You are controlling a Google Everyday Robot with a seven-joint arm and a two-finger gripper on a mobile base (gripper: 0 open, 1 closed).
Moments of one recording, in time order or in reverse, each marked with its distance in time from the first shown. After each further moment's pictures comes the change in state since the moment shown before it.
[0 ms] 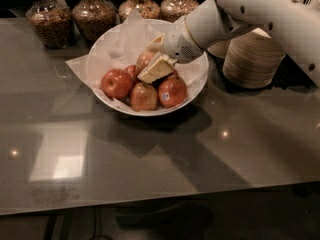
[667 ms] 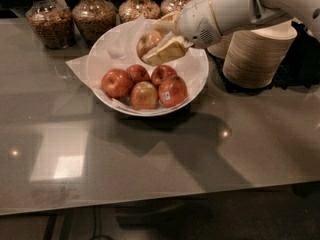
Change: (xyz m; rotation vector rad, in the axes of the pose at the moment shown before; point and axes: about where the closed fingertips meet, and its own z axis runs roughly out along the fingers) arm -0.043 0.006 -0.056 0.050 -0.175 -0.076
